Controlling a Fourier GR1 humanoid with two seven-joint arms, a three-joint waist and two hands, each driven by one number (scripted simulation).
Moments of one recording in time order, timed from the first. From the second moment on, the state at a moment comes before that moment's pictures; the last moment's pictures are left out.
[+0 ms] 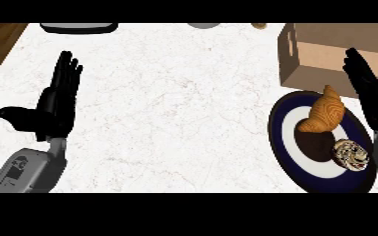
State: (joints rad) left arm -0.24 0.45 -0.23 -1.42 0.43 0.42 -0.17; right arm -0.24 -0.57 0.03 -1.35 -0.16 -0.12 0.04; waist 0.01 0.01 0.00
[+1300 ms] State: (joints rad) left arm -0.26 0.50 -0.48 -1.49 0.31 0.23 -0.03; right arm 0.28 -0.60 0.18 -1.54 0.73 -0.68 0.64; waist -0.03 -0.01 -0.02
